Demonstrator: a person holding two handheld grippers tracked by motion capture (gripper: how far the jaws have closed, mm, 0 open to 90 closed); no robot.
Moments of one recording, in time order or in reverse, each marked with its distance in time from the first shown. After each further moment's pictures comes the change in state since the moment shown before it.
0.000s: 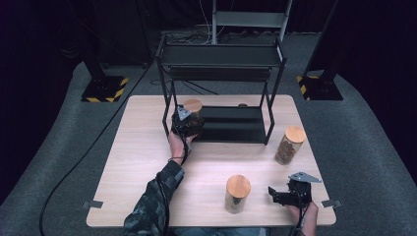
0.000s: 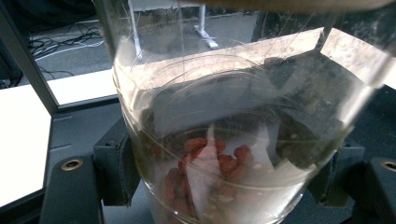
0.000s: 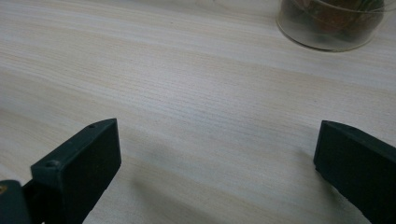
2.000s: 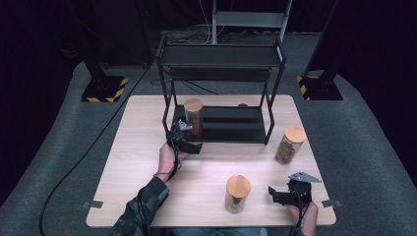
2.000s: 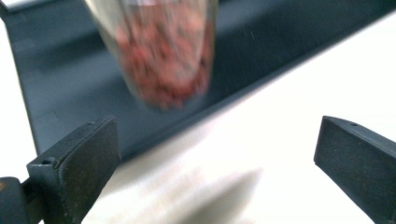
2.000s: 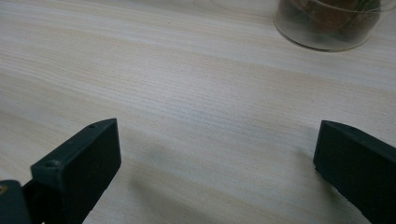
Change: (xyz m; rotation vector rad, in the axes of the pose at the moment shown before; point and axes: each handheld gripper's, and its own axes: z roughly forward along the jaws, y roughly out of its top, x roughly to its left) left arm -0.009 -0.028 -0.052 0.365 -0.100 0.118; right arm 0.000 0.000 0.000 0.001 -0.009 0.000
